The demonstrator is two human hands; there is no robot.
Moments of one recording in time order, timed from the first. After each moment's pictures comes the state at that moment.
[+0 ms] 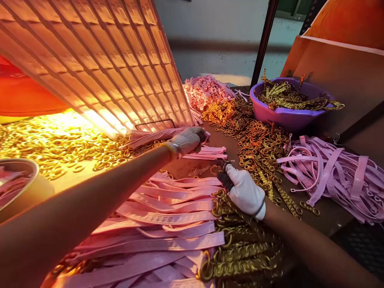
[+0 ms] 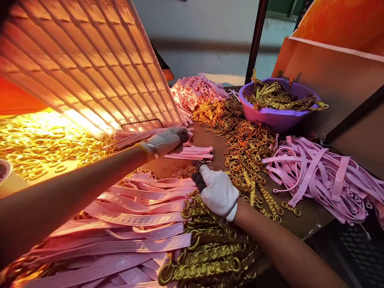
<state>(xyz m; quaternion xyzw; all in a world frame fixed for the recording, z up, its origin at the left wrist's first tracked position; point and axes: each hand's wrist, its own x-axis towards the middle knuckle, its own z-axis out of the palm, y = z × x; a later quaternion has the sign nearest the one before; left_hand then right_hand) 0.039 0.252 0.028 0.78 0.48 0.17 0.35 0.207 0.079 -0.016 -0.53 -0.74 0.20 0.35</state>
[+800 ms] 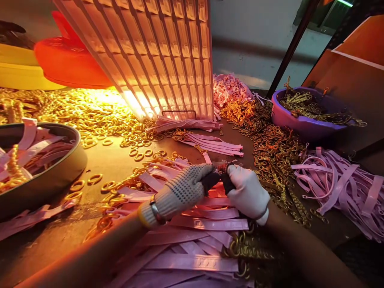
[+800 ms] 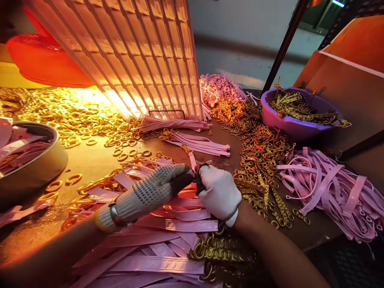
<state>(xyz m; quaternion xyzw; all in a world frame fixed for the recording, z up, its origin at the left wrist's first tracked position) -0.032 0.103 0.021 0.78 0.41 0.27 0.40 0.149 0.071 0.011 -0.55 -0.82 0.02 0.17</state>
